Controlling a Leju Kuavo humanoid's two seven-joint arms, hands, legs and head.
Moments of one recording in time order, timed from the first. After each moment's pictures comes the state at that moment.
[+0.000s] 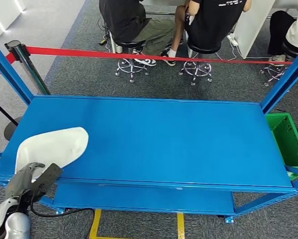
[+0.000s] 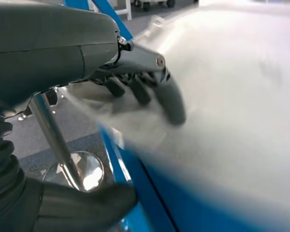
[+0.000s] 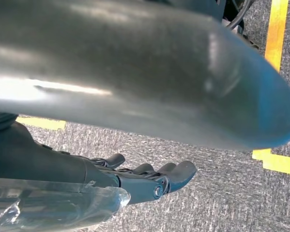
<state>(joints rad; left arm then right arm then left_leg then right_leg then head) 0.11 -0.32 0.66 -1.74 -1.44 -0.14 -0.01 -0.06 0.16 -1.13 -0.31 1.25 0.09 -0.15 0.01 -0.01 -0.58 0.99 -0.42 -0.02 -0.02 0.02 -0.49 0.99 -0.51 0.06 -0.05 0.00</state>
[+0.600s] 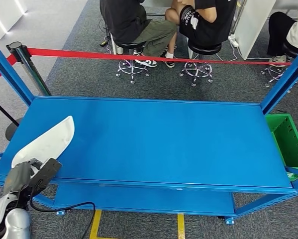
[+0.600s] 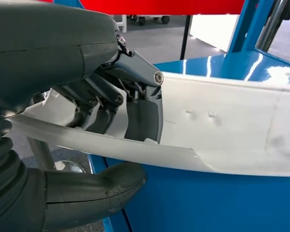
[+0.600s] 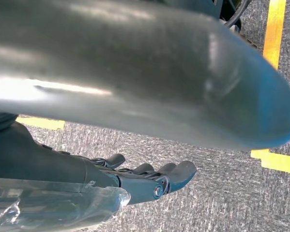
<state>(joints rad) 0.10 -0.32 0.63 -1.76 -1.42 -0.12 -0.02 -0.06 0.17 -1.14 -0.31 1.25 0.09 -0.15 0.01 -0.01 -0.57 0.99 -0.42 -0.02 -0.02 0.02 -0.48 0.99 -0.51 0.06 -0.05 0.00</state>
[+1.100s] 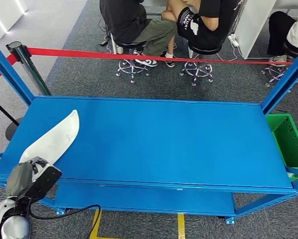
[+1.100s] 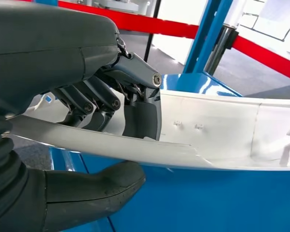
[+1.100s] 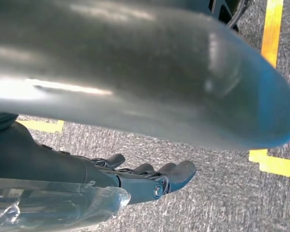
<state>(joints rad) 0.18 -0.32 0.57 -1.85 -1.29 -0.05 -0.18 -0.06 0.18 -1.16 -0.31 1.26 0.07 -0.16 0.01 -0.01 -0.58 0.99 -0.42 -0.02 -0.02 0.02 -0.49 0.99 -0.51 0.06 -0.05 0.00</state>
